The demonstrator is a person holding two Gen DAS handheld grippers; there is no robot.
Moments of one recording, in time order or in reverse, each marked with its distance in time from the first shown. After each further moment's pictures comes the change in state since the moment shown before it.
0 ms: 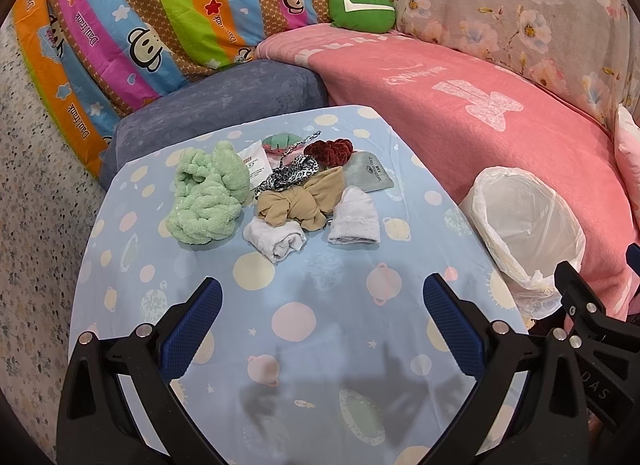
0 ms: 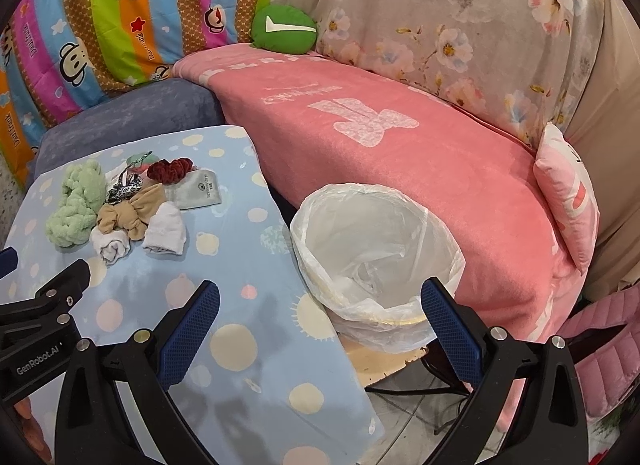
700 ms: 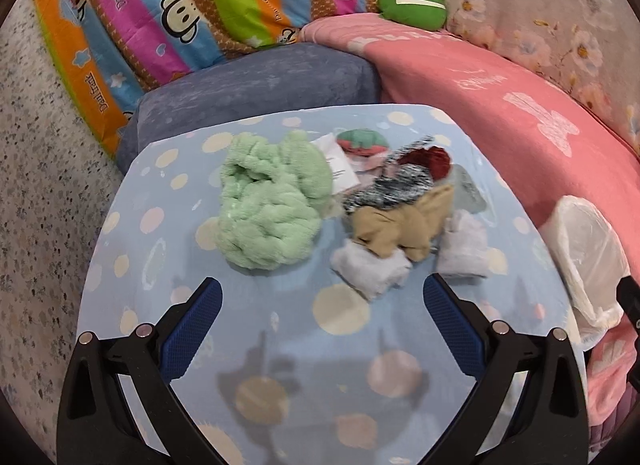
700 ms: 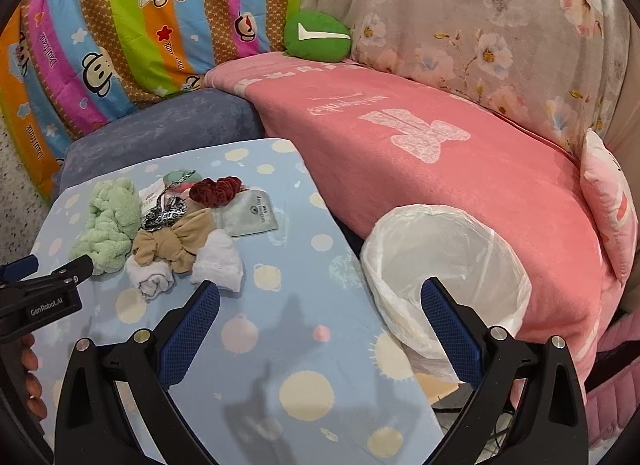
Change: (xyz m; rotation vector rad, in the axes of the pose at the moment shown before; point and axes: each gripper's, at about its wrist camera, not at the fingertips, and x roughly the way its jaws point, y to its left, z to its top) left arm 0.079 0.111 0.030 -0.099 0.045 0.048; right arm 0.034 0.062 0.025 0.007 -0.031 0.135
